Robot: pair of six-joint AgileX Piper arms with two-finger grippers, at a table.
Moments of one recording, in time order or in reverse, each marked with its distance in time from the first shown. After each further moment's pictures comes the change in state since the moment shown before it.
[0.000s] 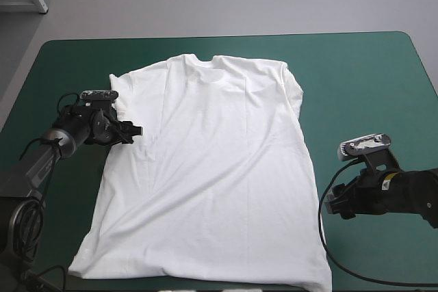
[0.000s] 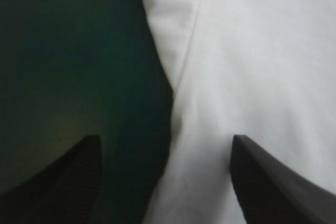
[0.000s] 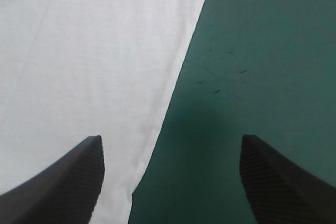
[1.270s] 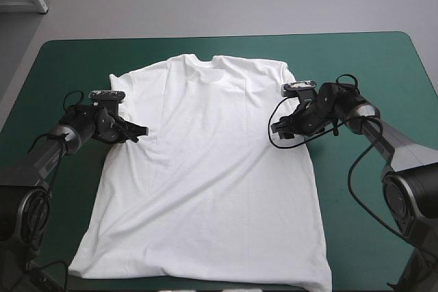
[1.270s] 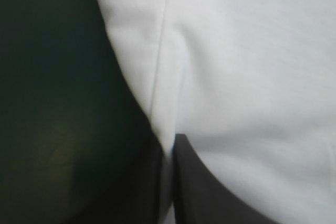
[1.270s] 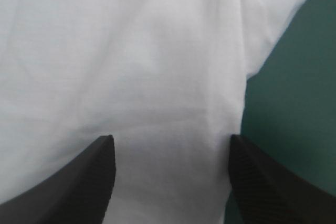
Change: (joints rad) left arm 0.003 0.069 -0.020 -0.072 -0.023 0.093; right arm 0.000 0.944 -0.420 0.136 -0.415 -0.105
